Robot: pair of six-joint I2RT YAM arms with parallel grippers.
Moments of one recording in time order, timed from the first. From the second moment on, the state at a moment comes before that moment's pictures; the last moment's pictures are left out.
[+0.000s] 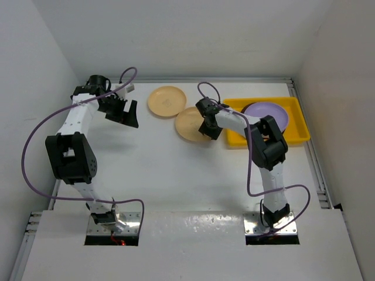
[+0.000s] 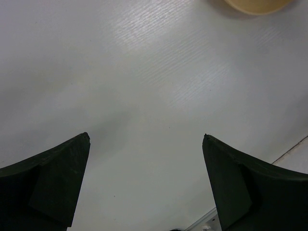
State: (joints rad) left arm 0.10 1.74 1.56 -0.99 0.53 0.42; right arm 0.52 2.11 1.49 -0.60 0.31 1.02
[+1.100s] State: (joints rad) left arm 0.12 1.74 1.56 -0.99 0.55 0.42; right arm -0.18 1.52 1.21 -0.38 0.20 0.53
